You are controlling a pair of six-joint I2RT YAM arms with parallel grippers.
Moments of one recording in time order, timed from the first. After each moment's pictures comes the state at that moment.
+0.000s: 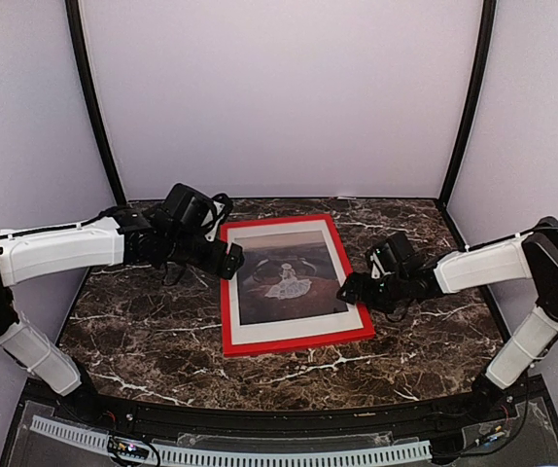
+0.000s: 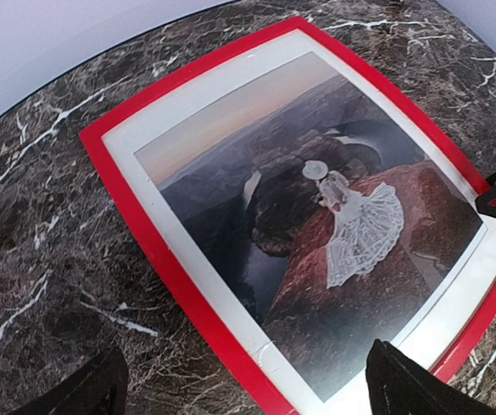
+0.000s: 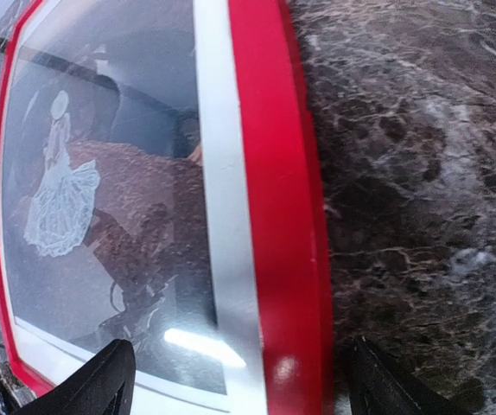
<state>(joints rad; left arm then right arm) -0.77 1.50 1.14 -0.42 -0.20 -0.20 0.63 1.59 0.74 -0.08 -0.11 0.71</state>
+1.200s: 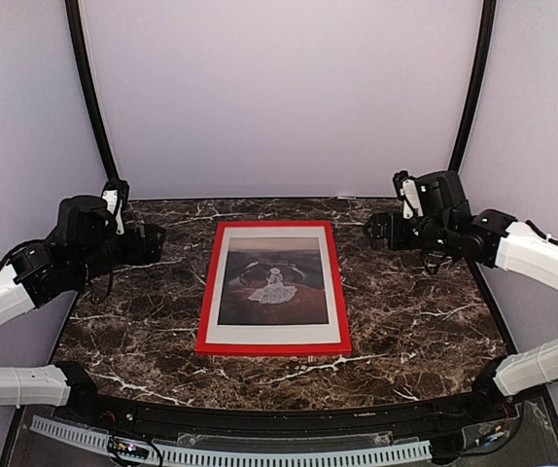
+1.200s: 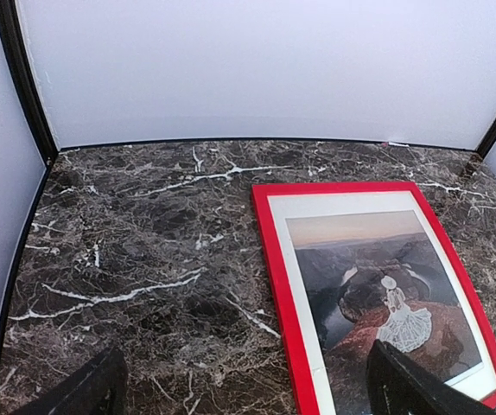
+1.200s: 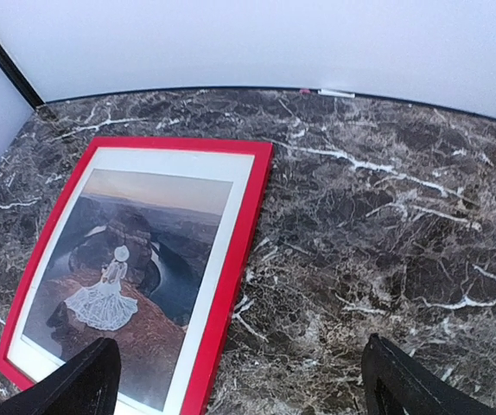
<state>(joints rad) -0.61 0.88 0.82 -0.42 -0.39 -0.33 0.62 1.22 1.00 -0.40 0.19 0.35</state>
